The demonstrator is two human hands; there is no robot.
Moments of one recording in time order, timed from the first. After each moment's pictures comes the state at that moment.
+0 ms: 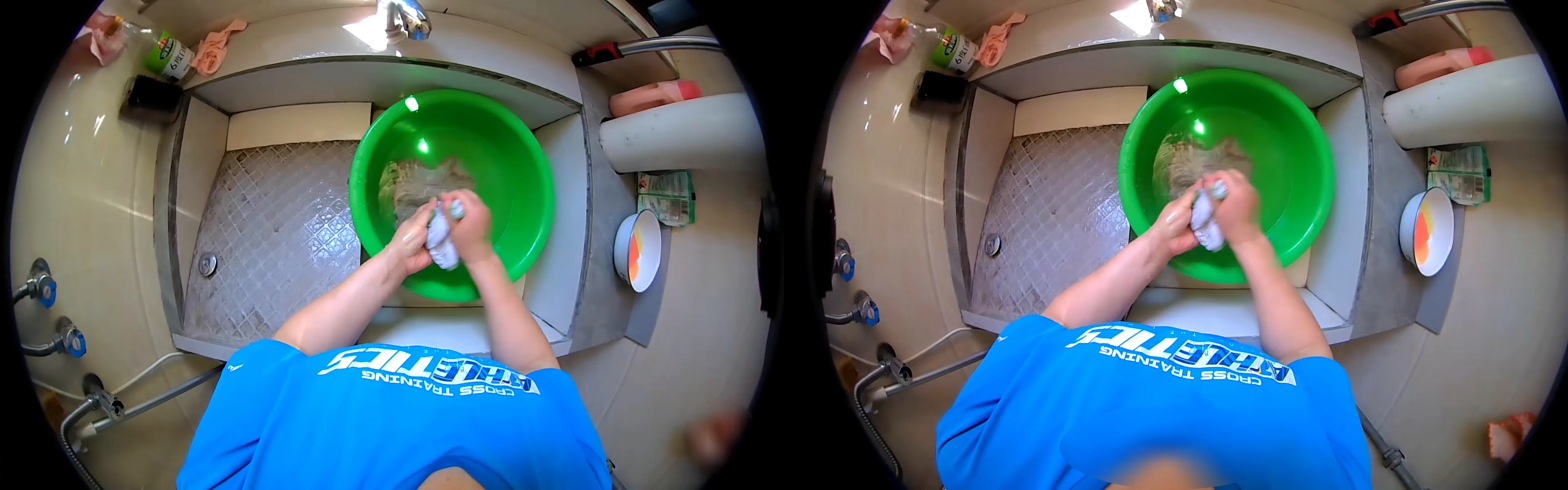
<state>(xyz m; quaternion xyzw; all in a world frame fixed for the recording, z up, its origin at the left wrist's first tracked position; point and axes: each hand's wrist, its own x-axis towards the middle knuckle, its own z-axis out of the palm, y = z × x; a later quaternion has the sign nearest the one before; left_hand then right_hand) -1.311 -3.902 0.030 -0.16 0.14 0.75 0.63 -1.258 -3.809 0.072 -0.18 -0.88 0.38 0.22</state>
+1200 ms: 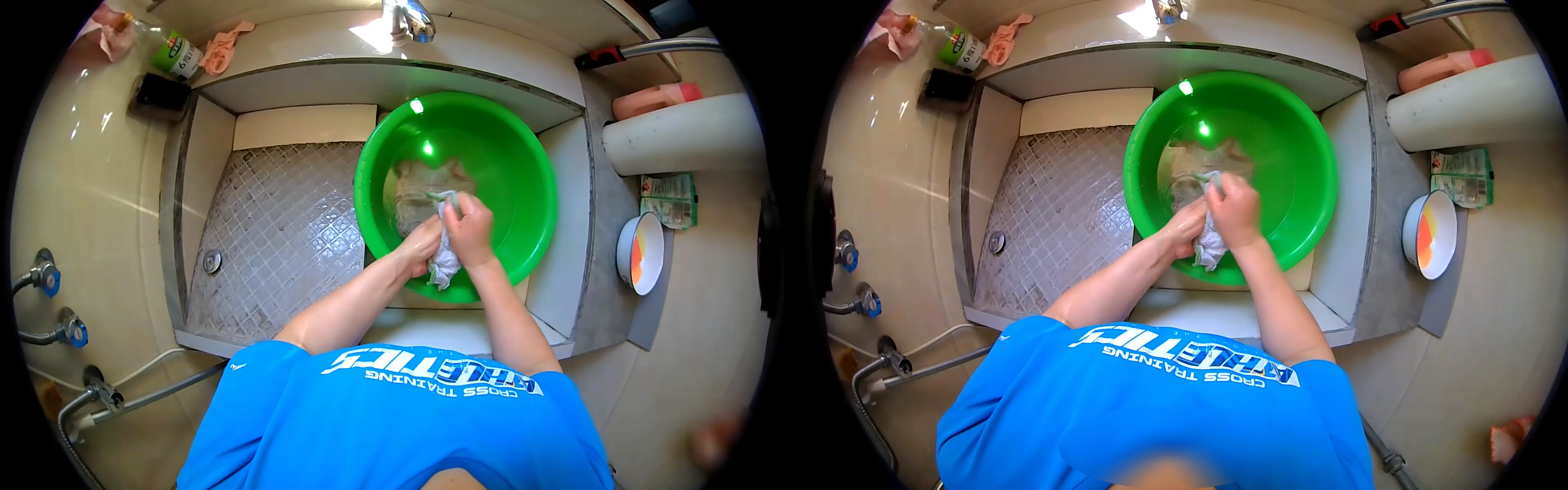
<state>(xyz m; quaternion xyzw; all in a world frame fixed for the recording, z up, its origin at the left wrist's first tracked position) -1.305 -3.899 0.053 -0.08 0.42 0.64 0.64 -1.257 -3.808 0.073 -0.24 -0.89 0.33 0.21</state>
